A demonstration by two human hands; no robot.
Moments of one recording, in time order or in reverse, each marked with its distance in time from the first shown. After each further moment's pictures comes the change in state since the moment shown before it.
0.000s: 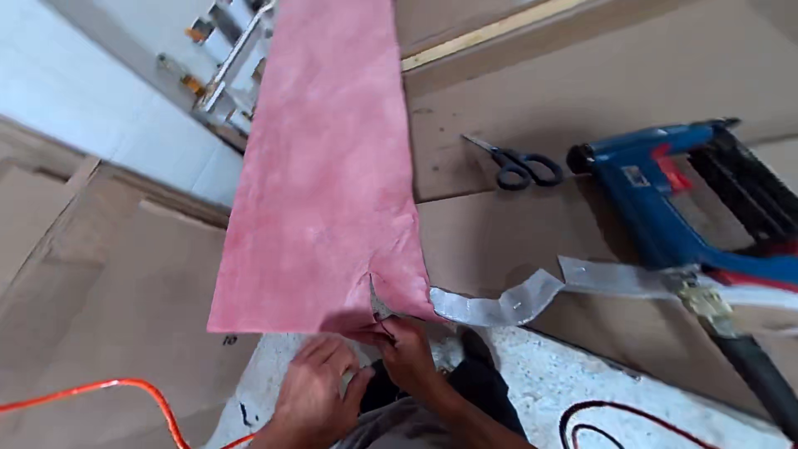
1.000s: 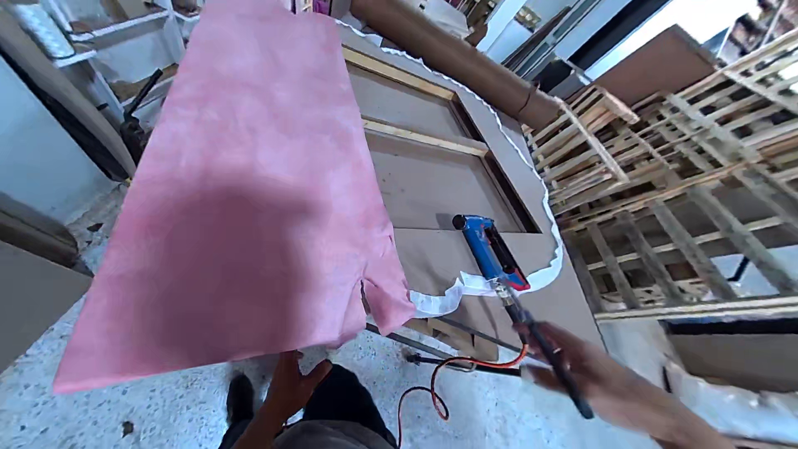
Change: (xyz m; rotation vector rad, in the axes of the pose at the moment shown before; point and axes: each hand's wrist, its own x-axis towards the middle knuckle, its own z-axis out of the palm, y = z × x) left_hand -0.008 -0.126 0.176 -1.097 -0.050 -0.260; right_hand -0.072 -0.240 -0.180 -0.911 -0.033 0.661
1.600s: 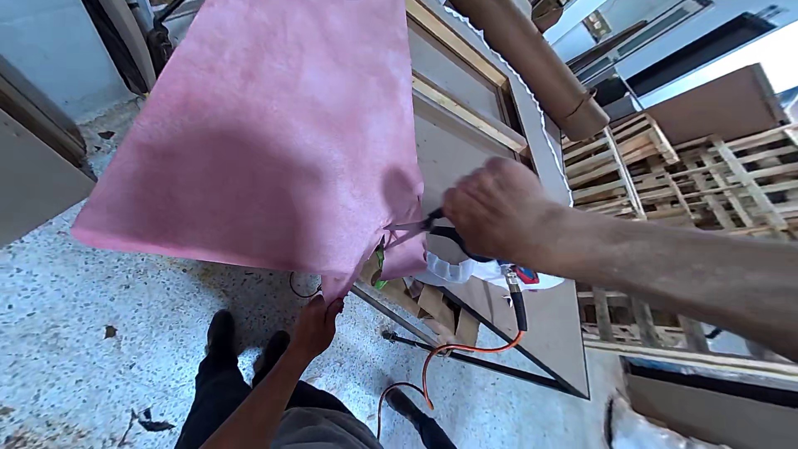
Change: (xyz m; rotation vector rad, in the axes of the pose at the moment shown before) left_hand -0.009 -0.016 0.076 -0.039 0.105 0.196; right_hand 0.069 -0.249 0.033 -1.609 0.026 -0.452
